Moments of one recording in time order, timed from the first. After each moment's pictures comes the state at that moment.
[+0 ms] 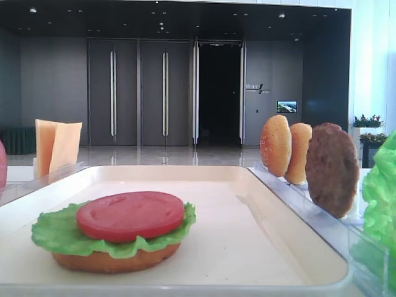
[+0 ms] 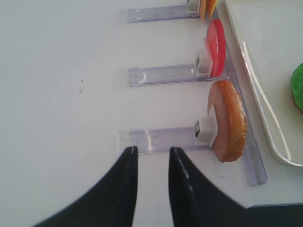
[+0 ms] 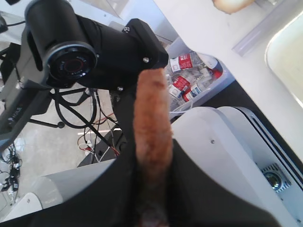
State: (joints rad) left arm 0.00 0.07 -0.47 0.04 1.11 0.04; right arm 1.04 1.58 -1.23 0.81 0.91 -0.20
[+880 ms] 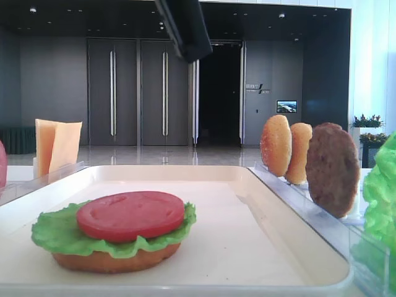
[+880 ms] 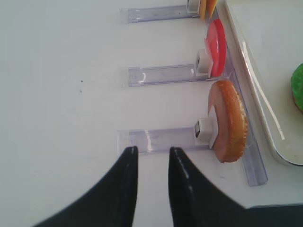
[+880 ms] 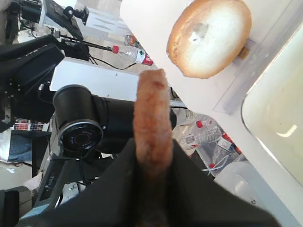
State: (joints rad) left arm 0.00 0.07 -0.47 0.04 1.11 0.04; right arm 0.77 1.66 -0.98 1.47 0.86 -0.81
